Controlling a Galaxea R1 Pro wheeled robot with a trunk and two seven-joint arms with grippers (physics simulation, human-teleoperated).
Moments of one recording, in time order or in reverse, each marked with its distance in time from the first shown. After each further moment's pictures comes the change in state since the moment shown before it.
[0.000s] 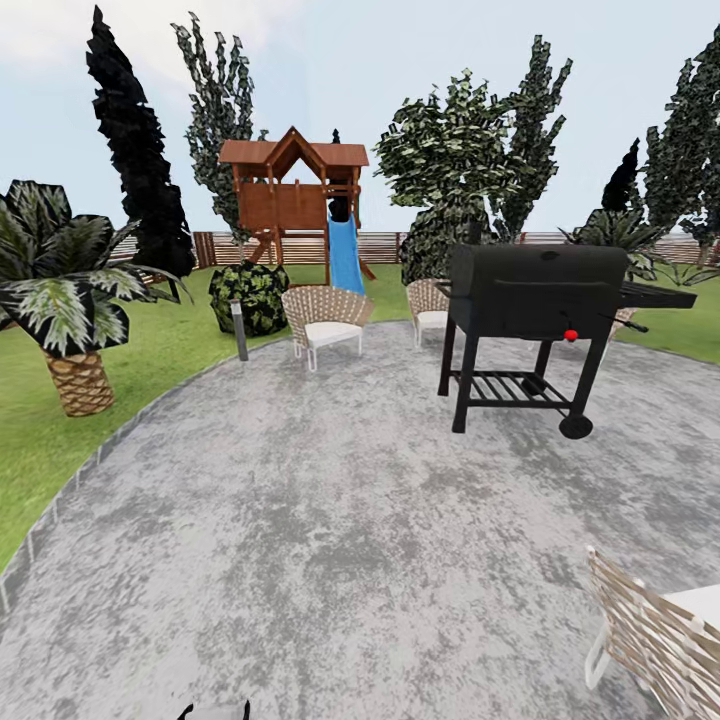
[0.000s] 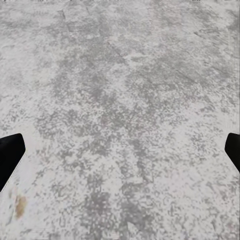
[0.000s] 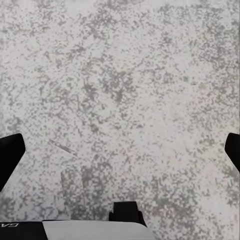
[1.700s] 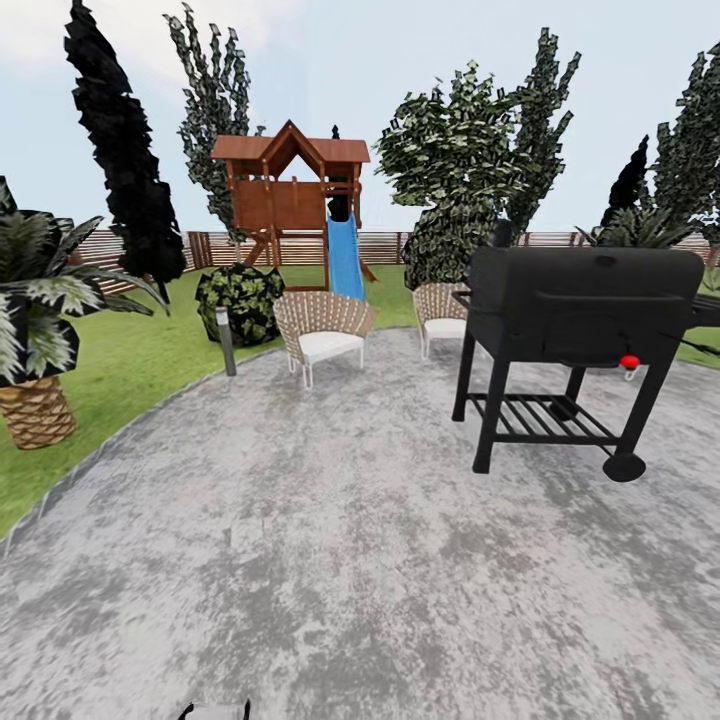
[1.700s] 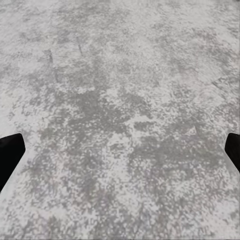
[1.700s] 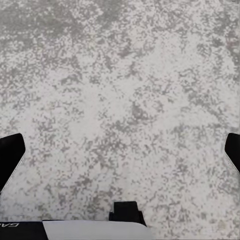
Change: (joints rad) left arm 0.000 -0.001 0.000 0.000 0.001 0.000 0.000; right arm 0.000 0.000 0.000 0.000 0.000 0.000 0.000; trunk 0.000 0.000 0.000
